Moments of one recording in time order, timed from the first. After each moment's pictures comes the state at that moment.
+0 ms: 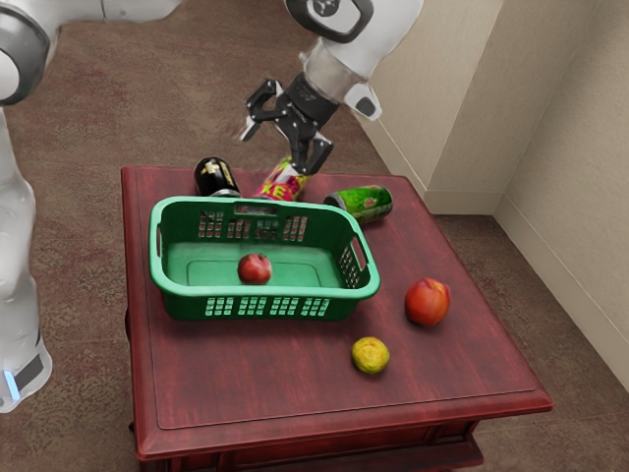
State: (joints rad) arm -0.04 -0.12 -0.07 -1.57 0.02 1.08 -0.77
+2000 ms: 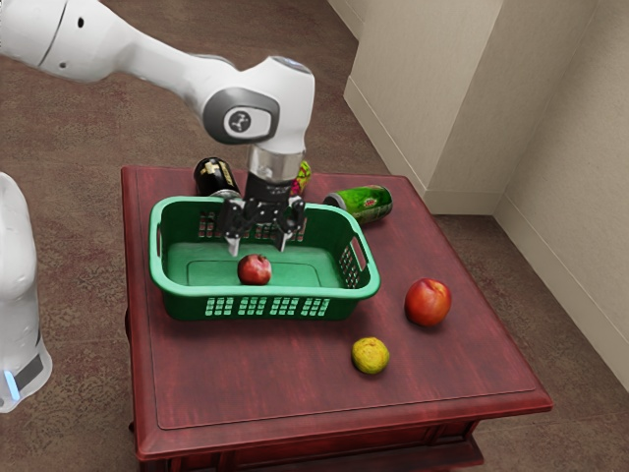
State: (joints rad) arm 0.18 -0.41 -0.16 -2.39 -0.24 1.93 -1.66
